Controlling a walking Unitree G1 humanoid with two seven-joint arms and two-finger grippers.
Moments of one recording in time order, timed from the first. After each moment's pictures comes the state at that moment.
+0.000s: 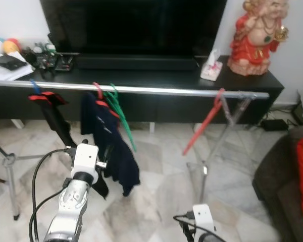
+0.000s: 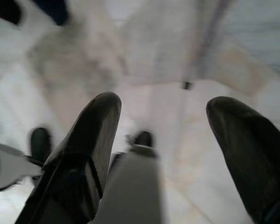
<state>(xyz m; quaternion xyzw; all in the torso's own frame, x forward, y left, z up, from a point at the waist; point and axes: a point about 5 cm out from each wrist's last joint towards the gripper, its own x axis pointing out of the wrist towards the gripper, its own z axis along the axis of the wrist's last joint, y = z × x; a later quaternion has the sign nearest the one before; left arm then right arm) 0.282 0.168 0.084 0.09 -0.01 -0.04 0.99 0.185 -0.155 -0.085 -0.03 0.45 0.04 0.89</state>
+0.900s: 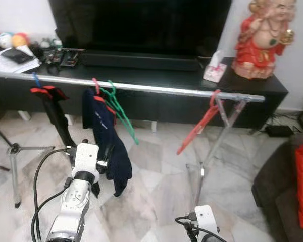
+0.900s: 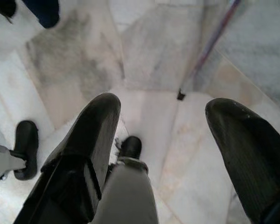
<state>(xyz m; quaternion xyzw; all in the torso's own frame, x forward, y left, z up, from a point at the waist) 0.284 0.179 0.087 0.10 -0.02 -0.02 0.99 0.188 -0.153 -0.084 -0.05 0.44 0.04 0.89</state>
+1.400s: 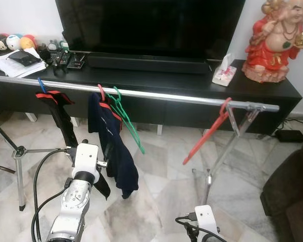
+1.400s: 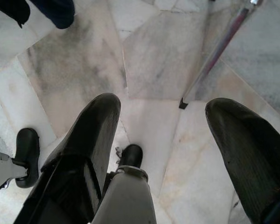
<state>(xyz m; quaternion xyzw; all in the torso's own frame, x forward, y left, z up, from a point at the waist) 0.284 0.178 0.087 0.10 -0.02 -0.02 0.99 0.187 -0.153 -0.084 -0.06 0.45 0.03 0.89</state>
